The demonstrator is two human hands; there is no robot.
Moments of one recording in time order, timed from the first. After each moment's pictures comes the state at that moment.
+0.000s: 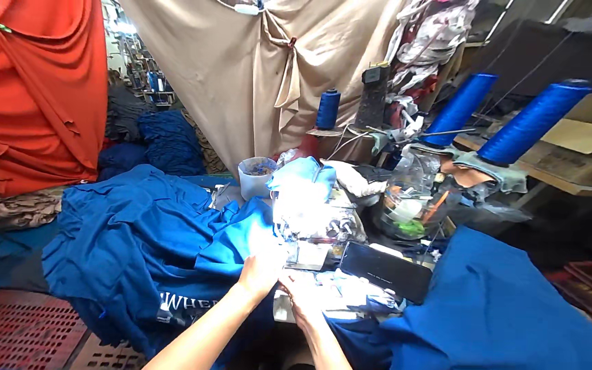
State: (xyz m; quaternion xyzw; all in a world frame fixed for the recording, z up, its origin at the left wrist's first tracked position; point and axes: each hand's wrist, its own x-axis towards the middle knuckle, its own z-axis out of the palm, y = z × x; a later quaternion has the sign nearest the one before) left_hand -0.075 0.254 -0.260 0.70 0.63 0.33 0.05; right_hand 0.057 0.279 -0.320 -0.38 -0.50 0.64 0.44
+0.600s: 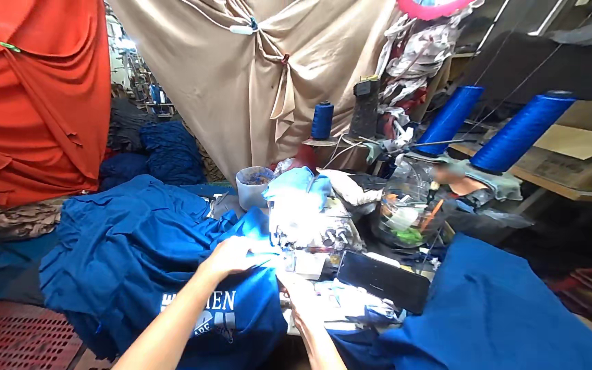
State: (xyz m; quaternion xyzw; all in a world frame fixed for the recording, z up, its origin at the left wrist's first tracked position) left_hand -0.144 0.272 -0.195 0.72 0.66 0.12 0.17; right_hand 0.053 0.292 -0.309 -0.43 -0.49 0.61 0.46
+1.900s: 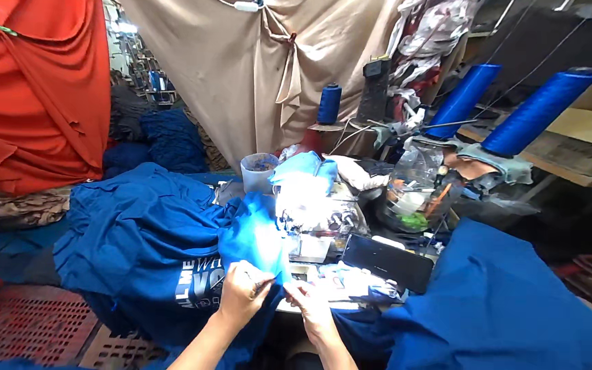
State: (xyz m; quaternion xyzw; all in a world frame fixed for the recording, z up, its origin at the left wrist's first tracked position) left_hand -0.098 0.188 -0.302 0.68 0.54 0.48 -0.14; right_hand 0.081 0.233 -0.316 -0.38 -0.49 0.64 0.46
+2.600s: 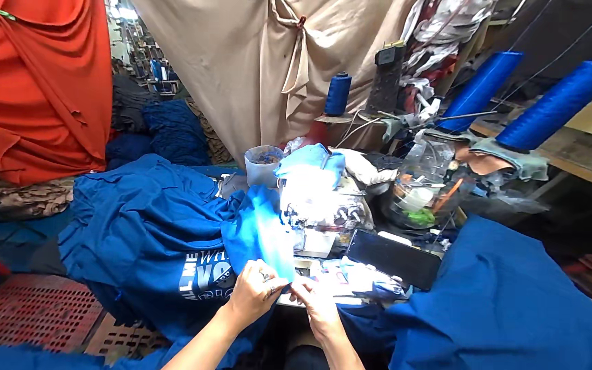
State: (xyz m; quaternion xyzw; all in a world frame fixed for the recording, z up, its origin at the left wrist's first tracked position) left_hand -0.093 0.193 -0.315 0.75 0.47 0.43 -0.14; right_hand 0.086 0.230 -0.315 -0.37 -0.50 0.63 0.46
